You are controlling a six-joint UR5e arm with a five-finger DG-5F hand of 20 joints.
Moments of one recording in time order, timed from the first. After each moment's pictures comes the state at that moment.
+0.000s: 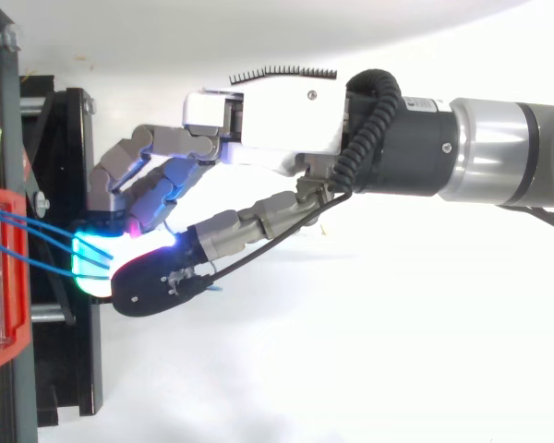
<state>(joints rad) 0.07 -2.40 -1.08 -2.78 -1.46 -0.14</state>
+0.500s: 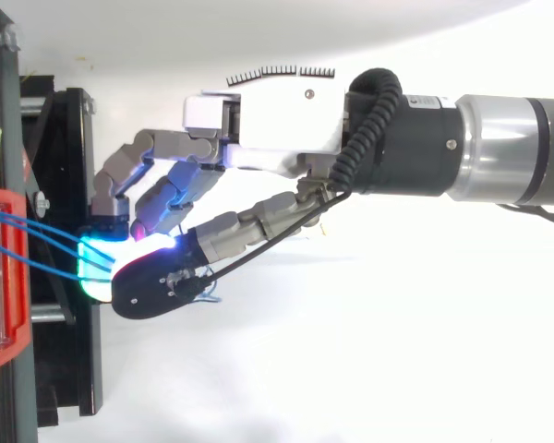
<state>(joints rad) 0.07 -2.40 -1.04 -2.89 -1.47 -0.09</state>
